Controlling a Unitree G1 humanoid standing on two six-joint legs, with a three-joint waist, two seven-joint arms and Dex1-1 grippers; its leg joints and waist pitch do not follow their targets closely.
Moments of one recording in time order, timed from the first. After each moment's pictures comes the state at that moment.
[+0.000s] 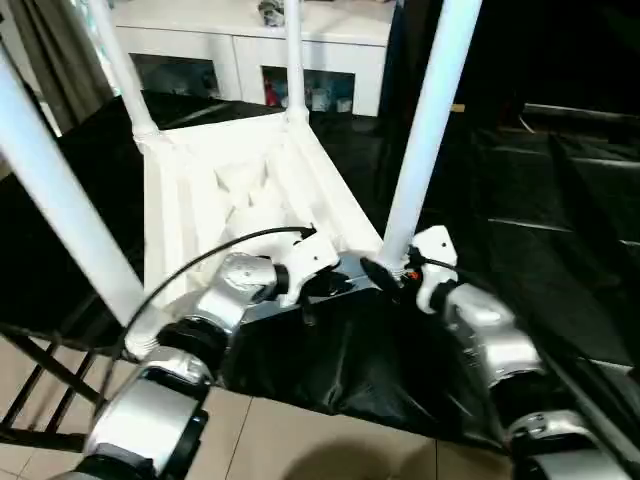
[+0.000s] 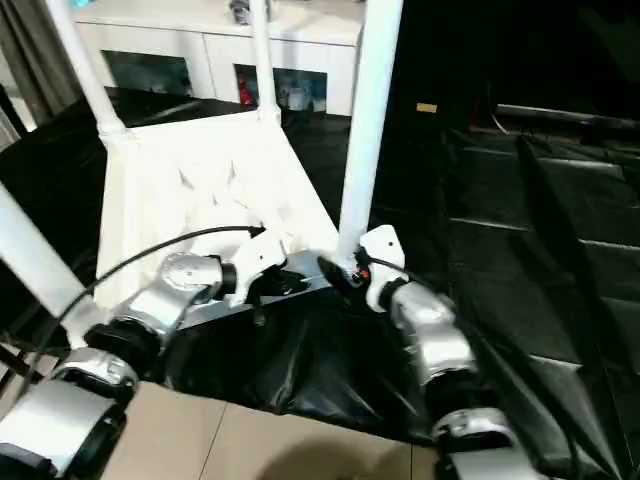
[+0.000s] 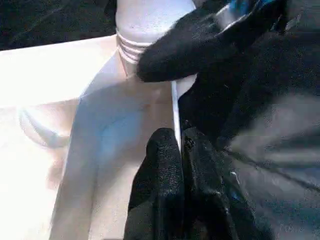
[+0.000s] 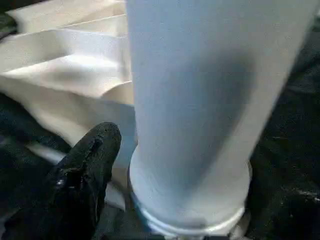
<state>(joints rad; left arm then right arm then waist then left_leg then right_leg) -0.74 0.19 -0.25 0.95 0.15 -0.16 -1.01 -0.50 -0.22 0.04 0.70 0.09 -0.01 0.76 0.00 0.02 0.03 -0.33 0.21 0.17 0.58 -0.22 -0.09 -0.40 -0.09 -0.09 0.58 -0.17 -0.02</state>
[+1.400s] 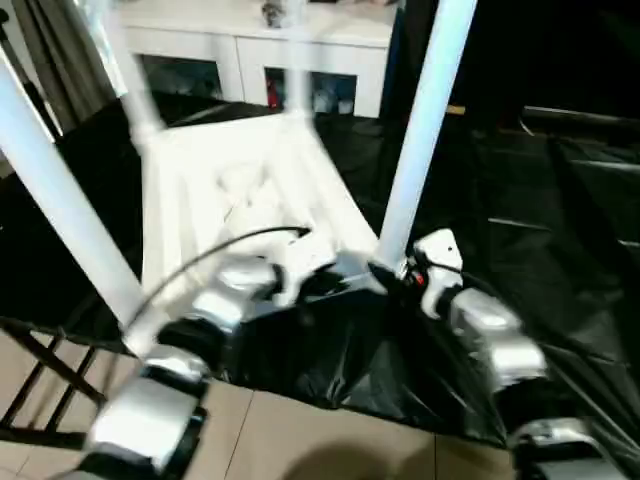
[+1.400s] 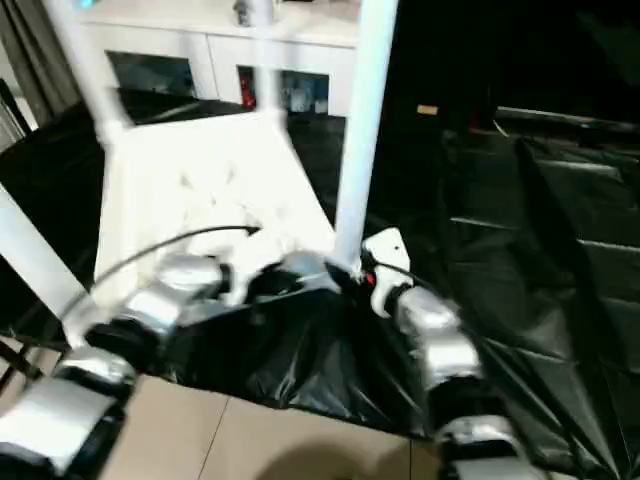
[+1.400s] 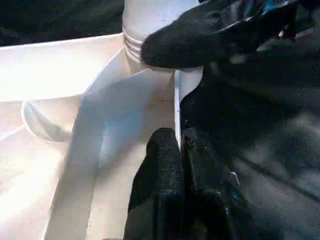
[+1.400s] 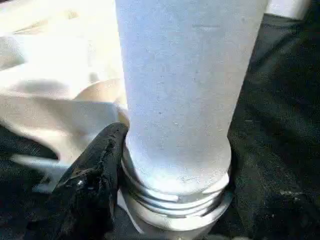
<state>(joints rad) -0.75 0.11 -0.24 0.96 0.18 -0.08 -0.84 -0.47 -0.10 -0.01 0.70 0.04 -0.01 0.43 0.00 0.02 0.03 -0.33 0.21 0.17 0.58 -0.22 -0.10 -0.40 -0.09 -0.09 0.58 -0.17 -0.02</state>
